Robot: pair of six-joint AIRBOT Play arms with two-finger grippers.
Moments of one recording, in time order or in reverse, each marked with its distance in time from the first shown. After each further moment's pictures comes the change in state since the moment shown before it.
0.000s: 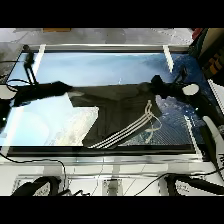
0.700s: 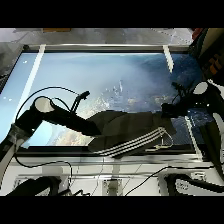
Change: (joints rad) left arm -0.369 -0.004 -0.137 0.006 -0.339 -0.164; right arm -0.105 -0.012 0.071 -0.418 0.747 -0.215
